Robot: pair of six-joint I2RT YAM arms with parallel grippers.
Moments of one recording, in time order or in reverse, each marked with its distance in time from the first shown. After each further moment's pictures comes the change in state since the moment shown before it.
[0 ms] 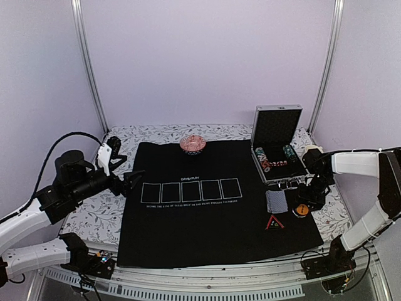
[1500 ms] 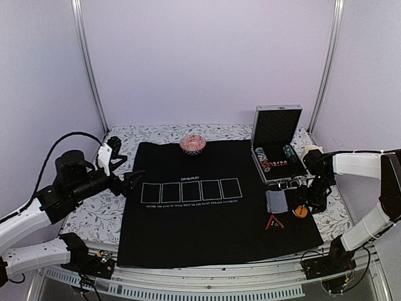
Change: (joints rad) left arm 0.000 0.003 0.000 0.000 0.000 0.000; right arm 0.000 -0.025 -0.010 -0.031 0.000 0.007
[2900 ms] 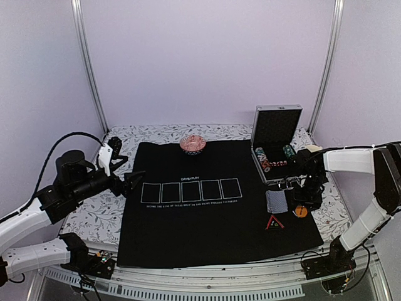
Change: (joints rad) left arm 0.000 0.005 0.000 0.000 0.010 0.000; right arm 0.102 0.082 0.066 -0.041 0.075 0.000
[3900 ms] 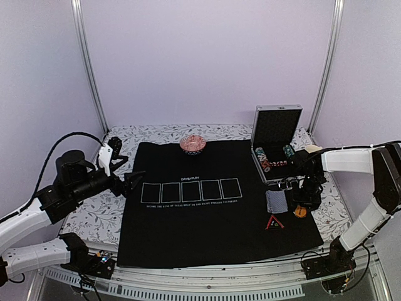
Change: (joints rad) left arm 0.000 0.000 0.000 0.000 0.004 0.000; right arm 0.026 0.012 0.003 -0.005 0.010 0.000
